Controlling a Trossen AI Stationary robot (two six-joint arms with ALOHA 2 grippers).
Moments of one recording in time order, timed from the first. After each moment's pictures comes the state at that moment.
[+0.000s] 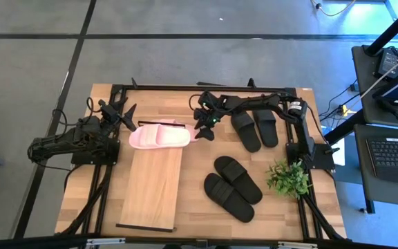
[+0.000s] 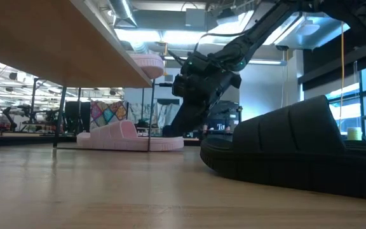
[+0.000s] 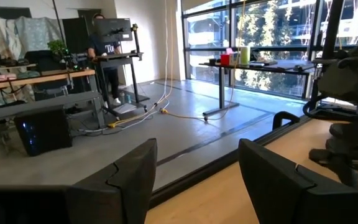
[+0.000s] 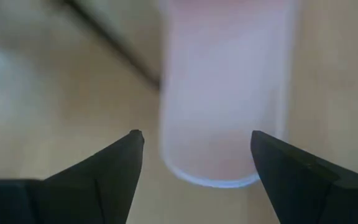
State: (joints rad) left arm 0.17 0.00 0.21 -0.19 -0.82 0.05; right arm -0.39 2.08 1.37 -0.24 -0.53 -0.10
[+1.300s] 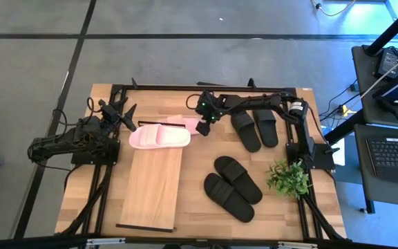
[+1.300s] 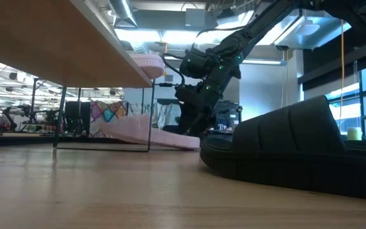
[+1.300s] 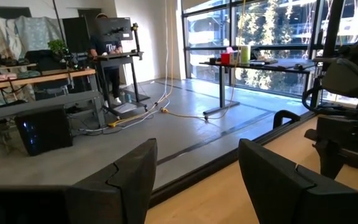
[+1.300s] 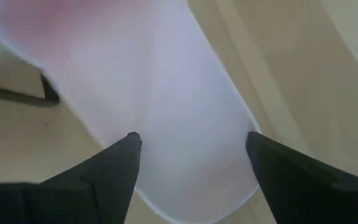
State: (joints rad) left arm 0.17 0.00 0.21 -0.19 -0.82 0.06; right arm -0.37 2.08 1.42 -0.41 -0.15 0.11
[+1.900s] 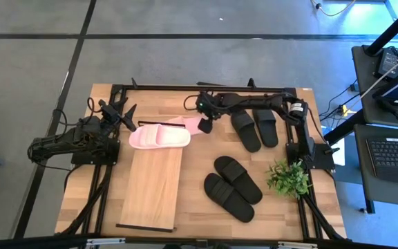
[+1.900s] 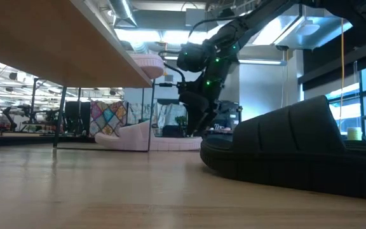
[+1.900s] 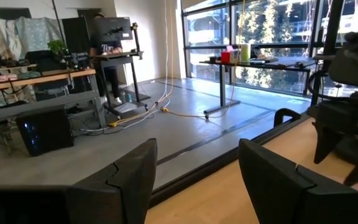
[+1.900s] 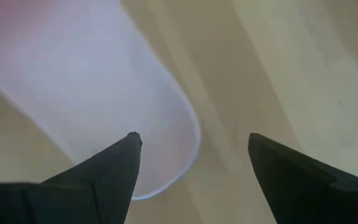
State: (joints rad) left arm 0.17 0.00 0.21 -0.20 -0.82 0.06; right arm -0.36 2.06 1.51 -0.59 0.10 0.09
